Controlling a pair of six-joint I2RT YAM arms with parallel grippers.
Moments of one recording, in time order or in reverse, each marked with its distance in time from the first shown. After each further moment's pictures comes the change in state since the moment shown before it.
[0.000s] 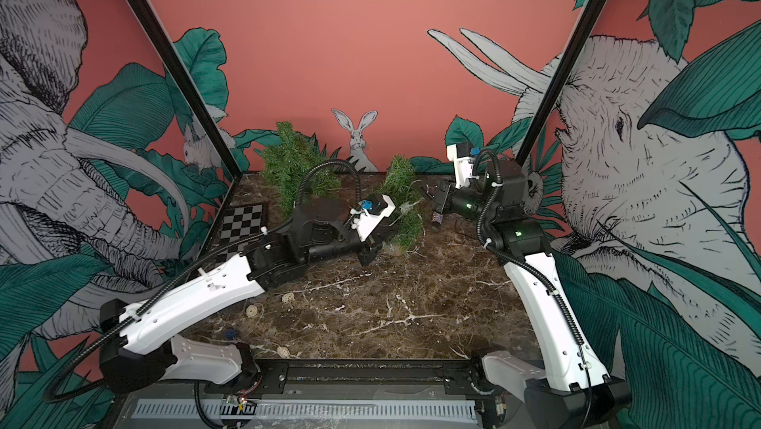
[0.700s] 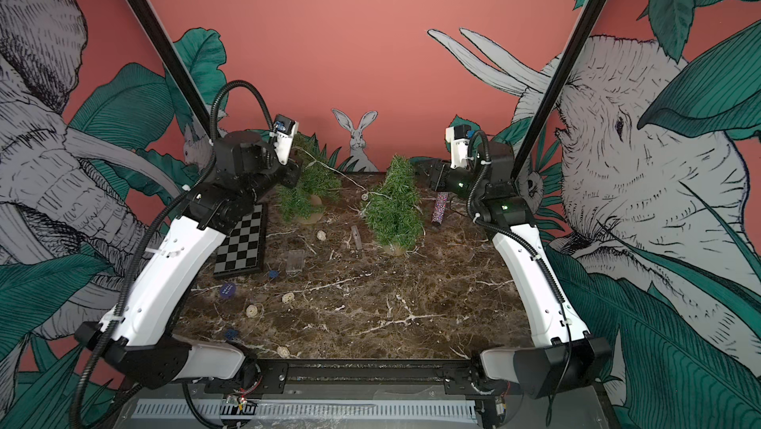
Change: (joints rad) left arm 0.551 0.163 0.396 -0.228 -0.222 0.144; right arm -0.021 0.196 0.143 0.024 0.143 -0.094
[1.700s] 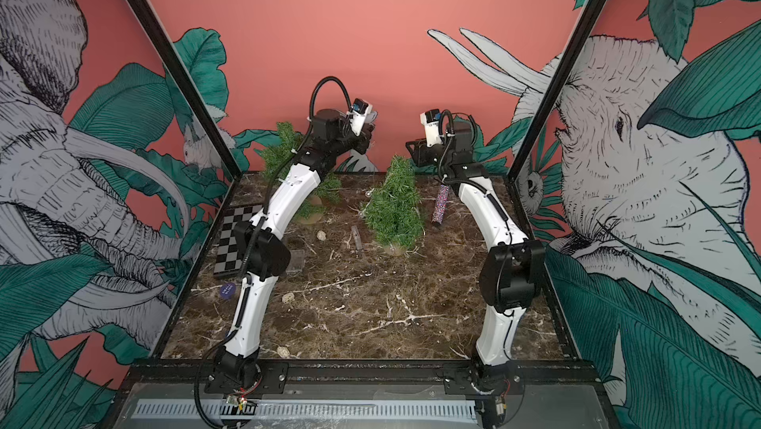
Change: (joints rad) left arm -0.002 0.952 0.768 0.375 0.458 -0.032; right arm -0.009 0.521 0.295 0.246 0.047 -0.335
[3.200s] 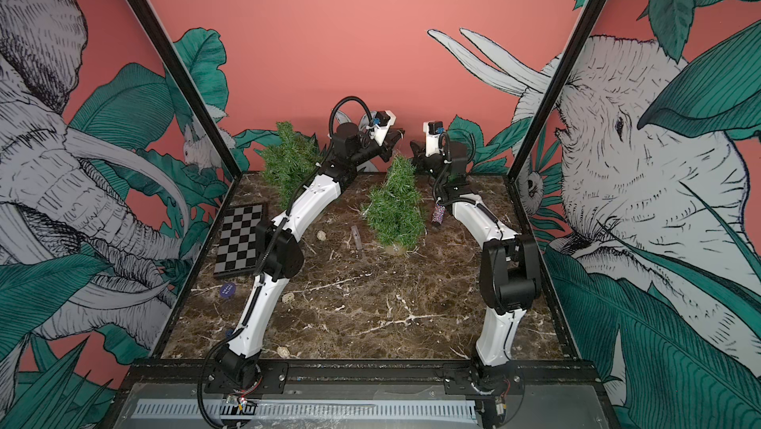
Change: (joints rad) left arm -0.087 0.069 -0.040 0.322 0.158 -0.006; right arm 0.023 -0.045 -0.338 0.544 0.138 0.088
